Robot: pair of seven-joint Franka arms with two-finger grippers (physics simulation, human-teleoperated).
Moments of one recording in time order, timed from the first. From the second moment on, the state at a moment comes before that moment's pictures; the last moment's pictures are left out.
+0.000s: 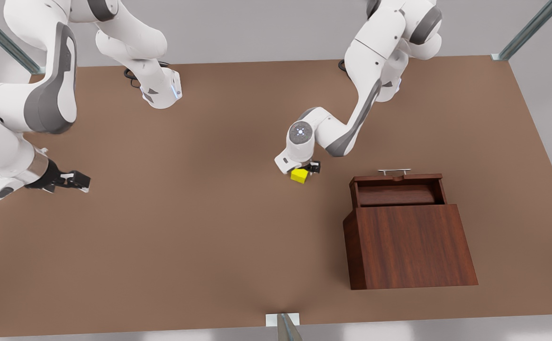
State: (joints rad) left arm -0.70 0.48 -0.06 -1.86 0.07 2.25 -0.54; right arm -0.07 0.20 0.04 -1.41 -0.04 1.61 -0.01
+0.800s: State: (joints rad) left arm -0.76 0.62 -0.05 -1.89 0.13 2.36 -0.59; right arm -0.07 0.19 0.03 -1.37 -0.03 1.55 -0.01
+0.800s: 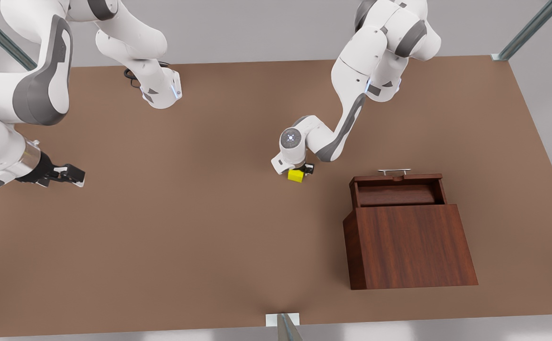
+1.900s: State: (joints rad) left arm -0.74 0.26 0.61 -1.82 -0.06 1.88 0.38; right arm -0.07 0.20 0.03 -1.37 -0.04 1.56 -0.01
